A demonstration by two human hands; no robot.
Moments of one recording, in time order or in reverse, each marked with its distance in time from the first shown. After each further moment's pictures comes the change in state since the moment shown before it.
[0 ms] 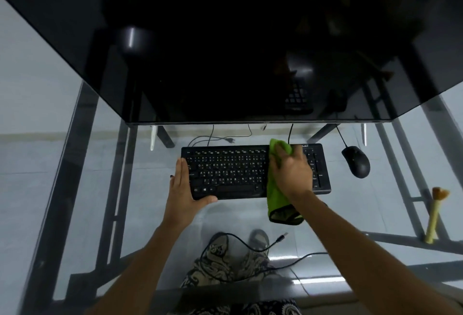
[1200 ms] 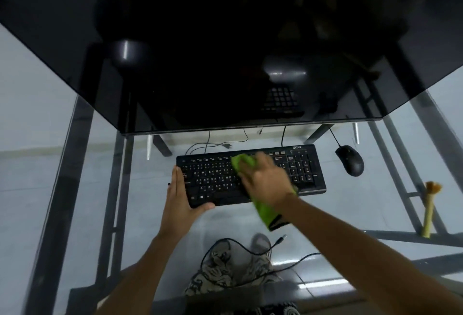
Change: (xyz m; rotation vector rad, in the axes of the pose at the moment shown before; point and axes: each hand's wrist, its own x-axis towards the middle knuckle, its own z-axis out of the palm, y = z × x) left_hand -0.004 0.002 -0.001 0.025 0.027 0.021; right_hand -0.017 -0.026 0.002 -0.161 -0.162 -0.432
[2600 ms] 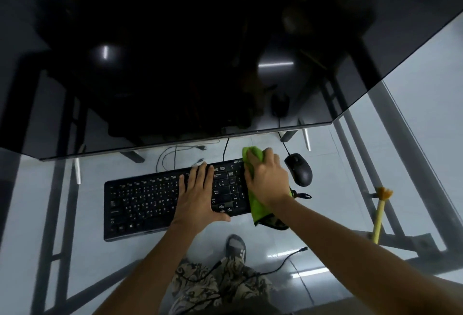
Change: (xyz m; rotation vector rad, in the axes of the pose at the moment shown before) left_hand 0.053 0.155 0.113 0.629 -0.272 0.195; right_hand -0.016 0.145 -0.017 0.107 0.125 0.322
